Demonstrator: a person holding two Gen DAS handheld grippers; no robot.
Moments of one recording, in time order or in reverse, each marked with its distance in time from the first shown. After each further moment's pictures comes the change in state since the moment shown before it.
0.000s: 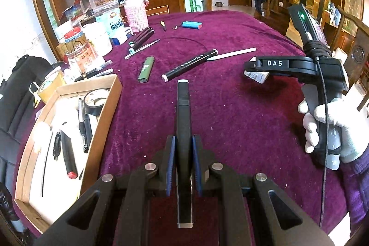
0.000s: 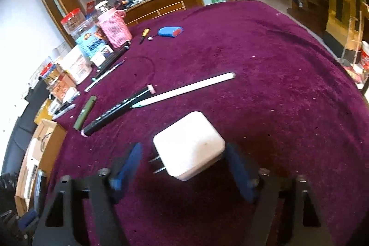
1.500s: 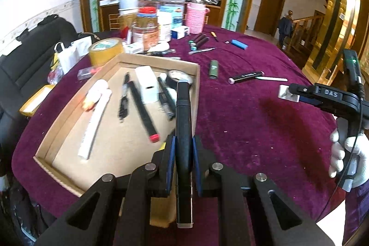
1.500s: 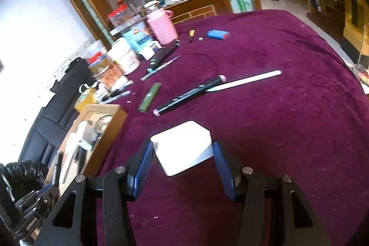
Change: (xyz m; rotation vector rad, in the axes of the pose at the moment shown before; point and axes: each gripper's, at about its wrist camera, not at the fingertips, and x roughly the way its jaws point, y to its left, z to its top) left arm -0.065 0.139 -0.055 -0.293 -0.058 -0.005; right arm -0.067 0.088 -0.031 -0.053 -0.005 0.164
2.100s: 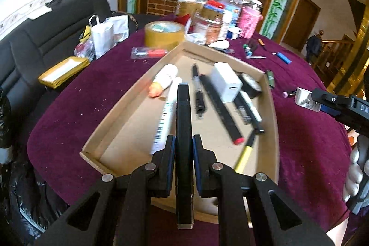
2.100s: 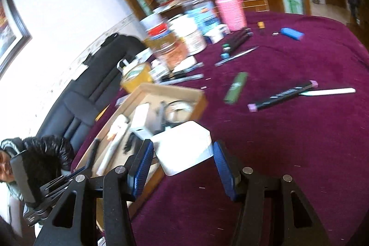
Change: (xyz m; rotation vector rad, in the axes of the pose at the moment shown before) left arm 0.014 0.109 -0.001 -0.188 0.045 0.097; right arm 0.047 0.127 -0.001 -0.154 0.106 0.187
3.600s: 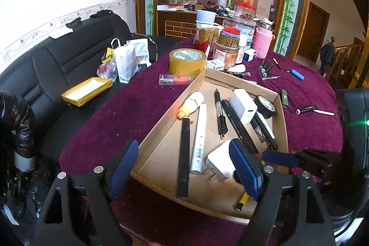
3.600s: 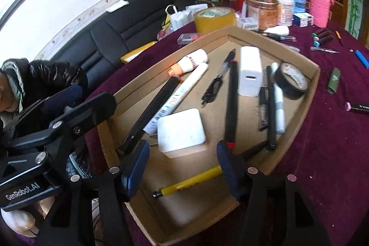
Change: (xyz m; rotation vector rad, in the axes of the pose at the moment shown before) left arm -0.047 0.003 0.004 0.027 -0.151 0.134; right arm 0.071 0.126 -0.067 -0.322 0.206 0.072
